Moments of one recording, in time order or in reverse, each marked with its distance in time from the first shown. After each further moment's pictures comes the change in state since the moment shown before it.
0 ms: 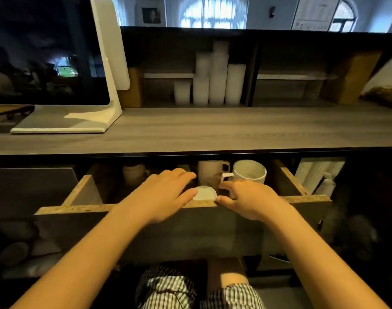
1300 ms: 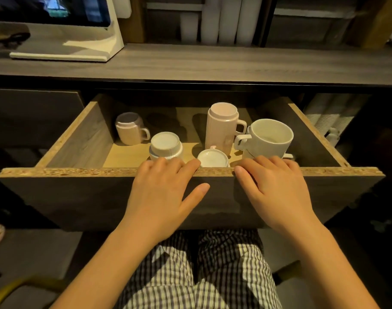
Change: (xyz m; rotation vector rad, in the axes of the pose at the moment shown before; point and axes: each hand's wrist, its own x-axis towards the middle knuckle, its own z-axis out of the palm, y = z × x) left_hand -0.128 0.064 0.073 0.073 0.253 -0.132; right_hand -0.138 -0.029 0.062 -0.006 0.408 0.056
